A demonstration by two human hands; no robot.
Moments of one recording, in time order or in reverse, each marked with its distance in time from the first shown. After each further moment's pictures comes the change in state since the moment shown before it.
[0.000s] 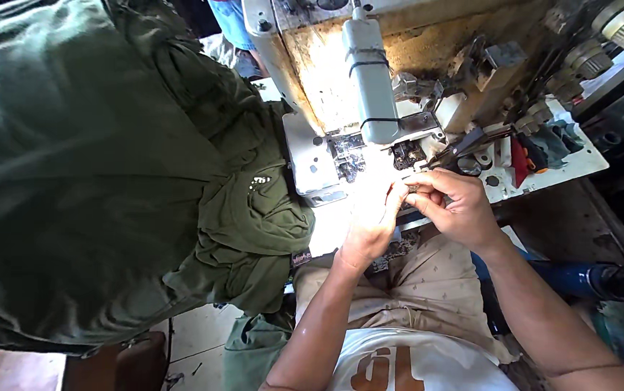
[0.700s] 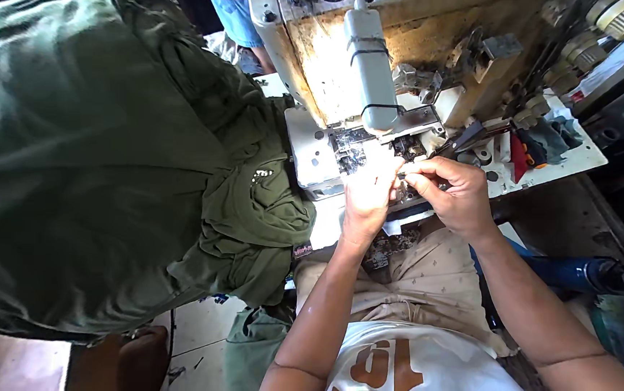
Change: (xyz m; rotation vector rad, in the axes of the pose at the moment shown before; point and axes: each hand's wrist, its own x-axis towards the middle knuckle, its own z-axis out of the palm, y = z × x) left_hand 0.005 -0.002 0.006 -0.257 0.213 -0.046; right_hand 0.003 -0.004 0.008 0.096 0.139 0.017
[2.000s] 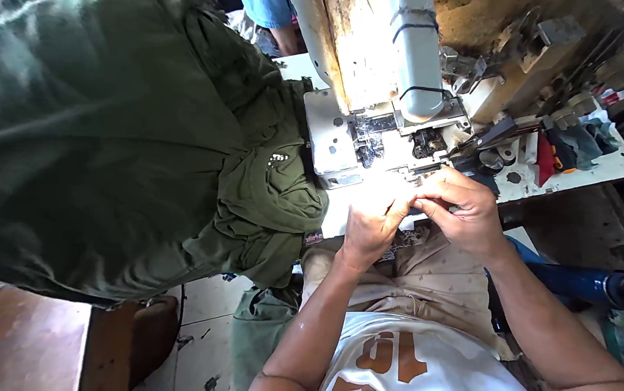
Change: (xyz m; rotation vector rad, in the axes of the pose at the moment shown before) left_hand -0.042 -0.004 -0.027 0.327 -0.024 0.146; right_hand -0.019 -0.003 0.013 0.040 -0.141 -0.050
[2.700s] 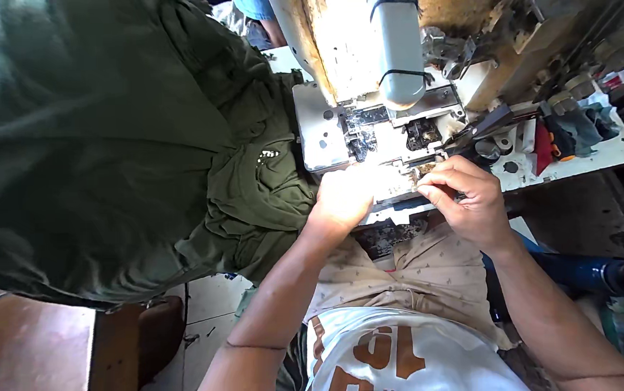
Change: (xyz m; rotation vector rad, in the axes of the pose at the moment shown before) left_hand 0.058 0.004 -0.020 1.089 -0.814 -0.280; right_hand -0.007 0.006 -0.017 -0.153 0.014 0.052
